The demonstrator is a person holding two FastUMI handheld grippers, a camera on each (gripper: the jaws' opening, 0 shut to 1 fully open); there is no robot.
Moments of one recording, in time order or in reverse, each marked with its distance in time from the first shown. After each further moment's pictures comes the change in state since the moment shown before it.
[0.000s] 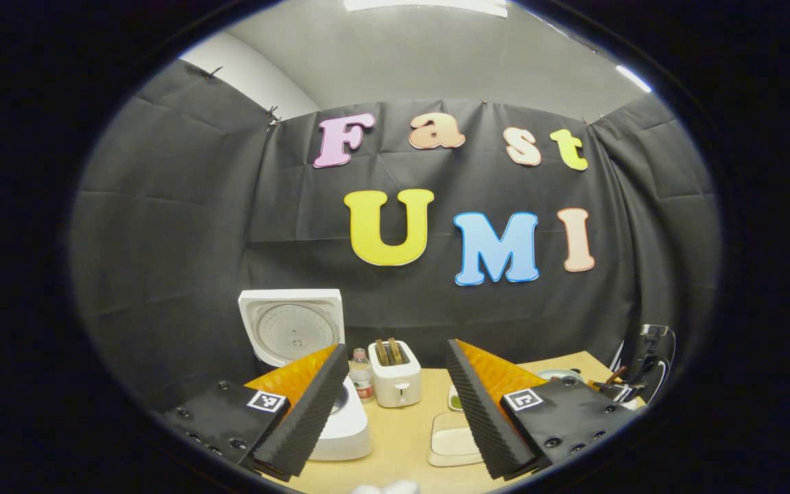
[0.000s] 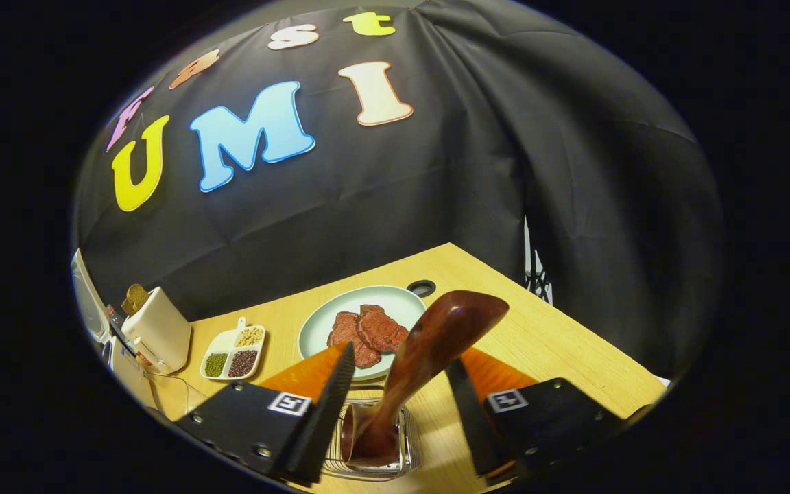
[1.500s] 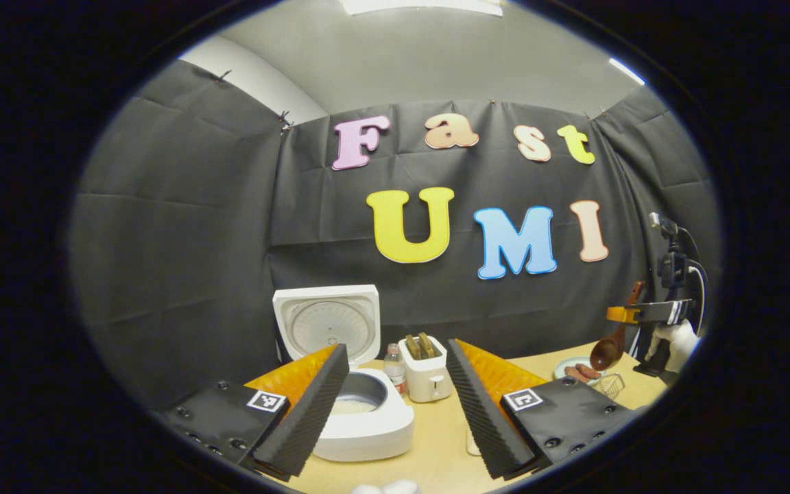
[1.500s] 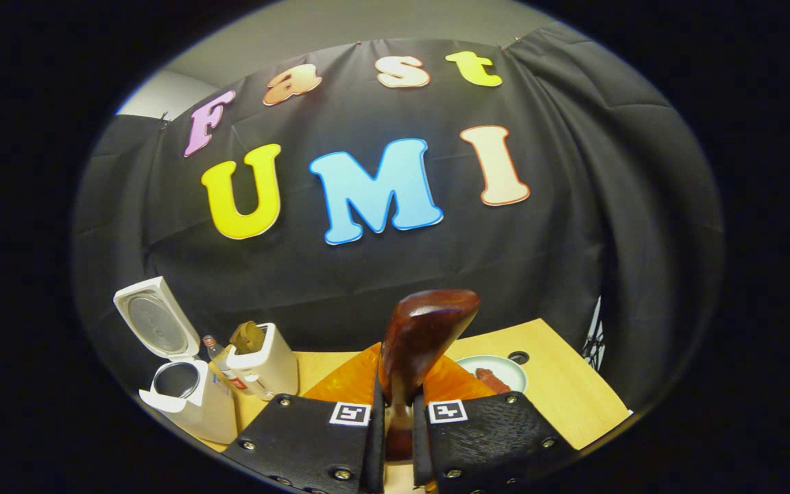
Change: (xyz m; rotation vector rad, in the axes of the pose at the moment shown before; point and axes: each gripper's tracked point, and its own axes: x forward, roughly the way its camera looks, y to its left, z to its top) left arm -0.024 0.075 -0.019 0.036 -0.015 0.050; right arm -0.135 0.217 0.122 -0.170 -0.131 0.332
